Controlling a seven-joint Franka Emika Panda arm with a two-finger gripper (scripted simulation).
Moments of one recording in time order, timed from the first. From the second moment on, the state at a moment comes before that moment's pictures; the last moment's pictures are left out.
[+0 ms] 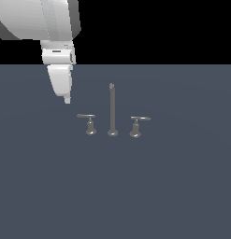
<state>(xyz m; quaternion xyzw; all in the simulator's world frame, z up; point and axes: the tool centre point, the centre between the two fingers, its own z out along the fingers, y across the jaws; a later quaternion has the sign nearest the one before) 0.003 0.164 0.176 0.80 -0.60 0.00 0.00</state>
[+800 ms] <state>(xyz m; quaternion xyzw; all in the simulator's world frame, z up) 0.083 0.139 0.101 0.69 -0.72 0.00 0.00</state>
